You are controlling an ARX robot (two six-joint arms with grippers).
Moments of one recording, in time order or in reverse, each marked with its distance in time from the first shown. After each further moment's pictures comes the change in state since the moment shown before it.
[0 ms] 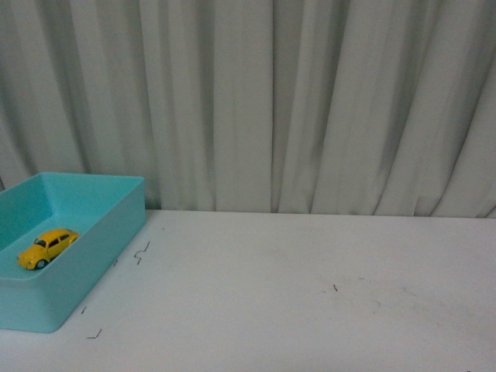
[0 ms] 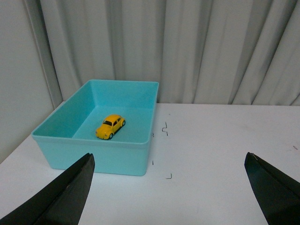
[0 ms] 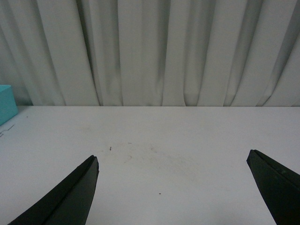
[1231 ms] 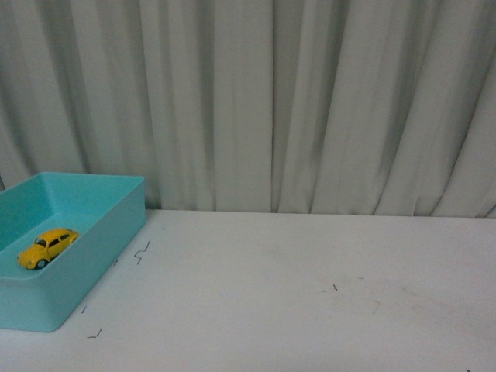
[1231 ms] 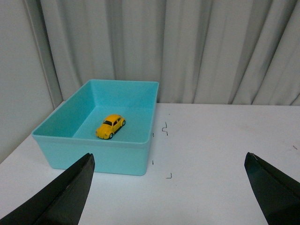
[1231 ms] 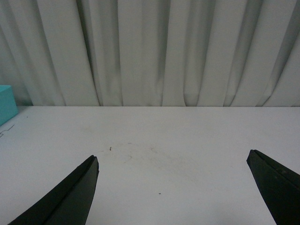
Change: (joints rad) left arm 0.000 0.000 0.000 0.000 0.000 0.000; right arm 0.000 0.000 0.000 0.000 0.000 0.000
